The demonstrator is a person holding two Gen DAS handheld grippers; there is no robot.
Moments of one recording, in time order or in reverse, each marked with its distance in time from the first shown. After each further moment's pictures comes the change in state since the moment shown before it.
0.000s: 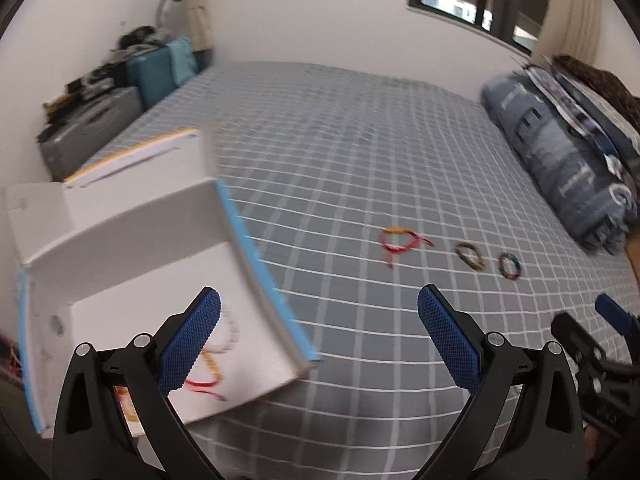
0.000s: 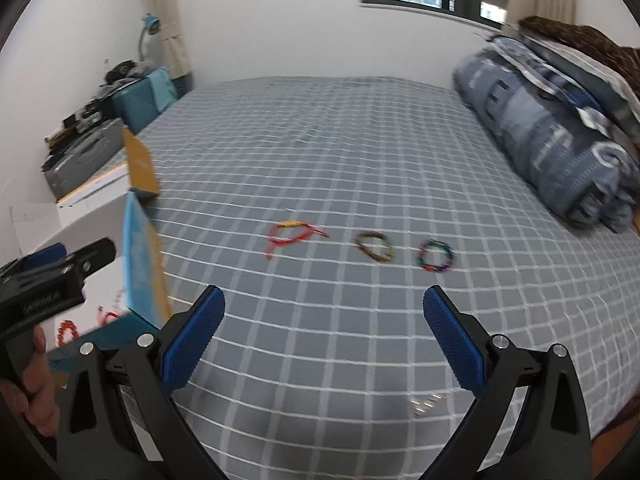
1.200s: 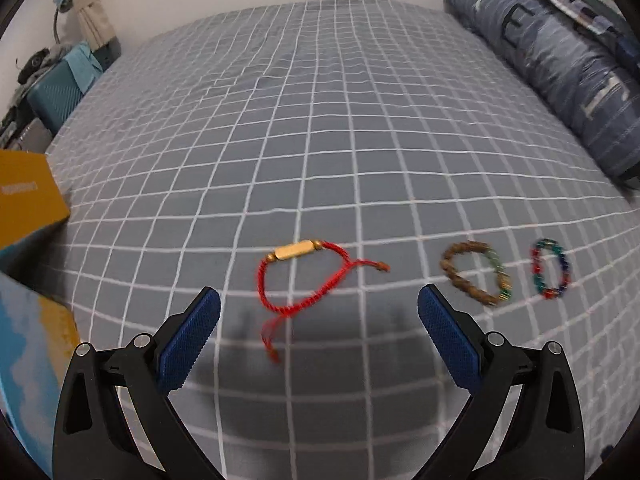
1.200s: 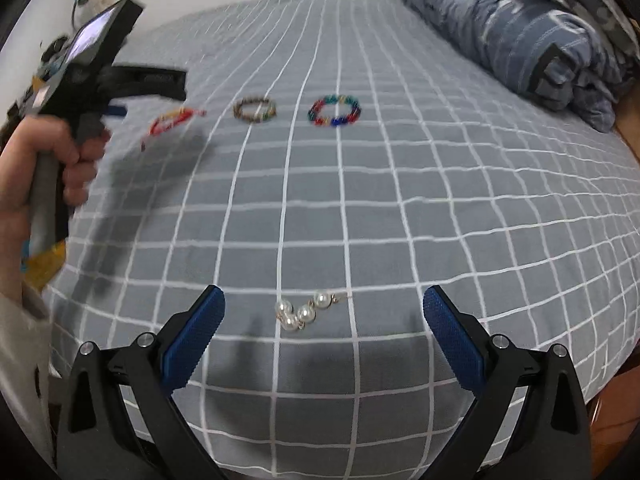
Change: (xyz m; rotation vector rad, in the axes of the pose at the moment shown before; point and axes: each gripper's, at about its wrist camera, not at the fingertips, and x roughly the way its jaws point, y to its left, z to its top) left arm 0.231 -0.142 0.041 0.222 0.179 0.008; right arm 0.075 -0.111 -0.111 0.103 0.251 -0.086
